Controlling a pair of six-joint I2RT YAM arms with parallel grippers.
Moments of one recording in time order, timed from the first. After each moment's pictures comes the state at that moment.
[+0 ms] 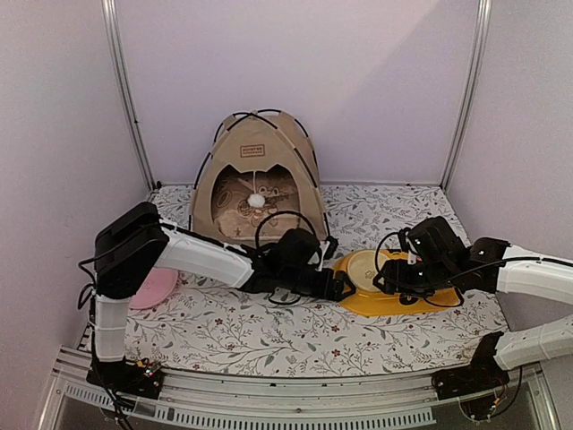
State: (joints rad) left arm -1.05 2.13 1.33 0.18 0.20 -0.69; right arm 0.81 1.10 0.75 -0.52 0.10 0.77
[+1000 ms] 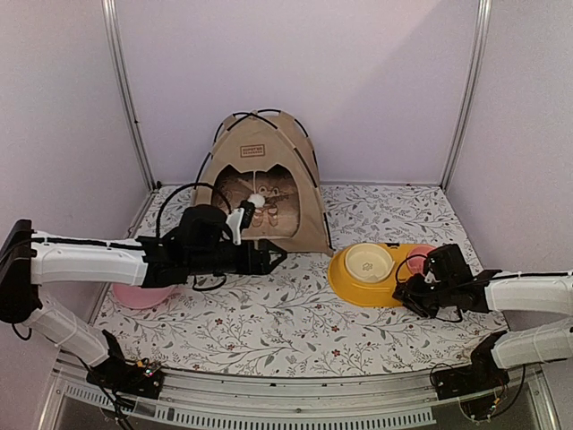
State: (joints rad) left arm -0.91 1.42 0.81 0.13 0.01 -0.66; right arm 0.49 1.12 0.35 -0.12 -0.09 1.03
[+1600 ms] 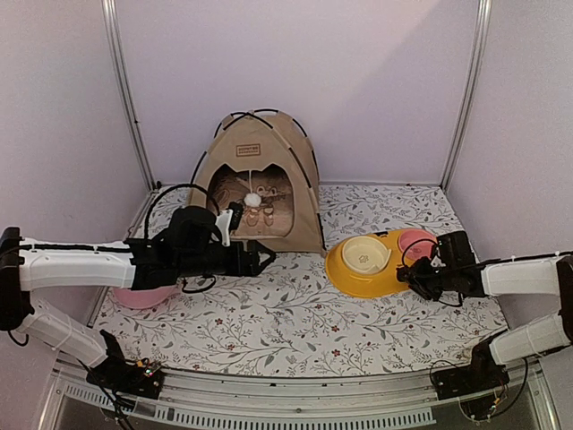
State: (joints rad) left arm -0.89 1.33 0.76 0.06 -0.02 -0.66; right arm 0.29 1.27 0.40 0.02 -0.17 0.94
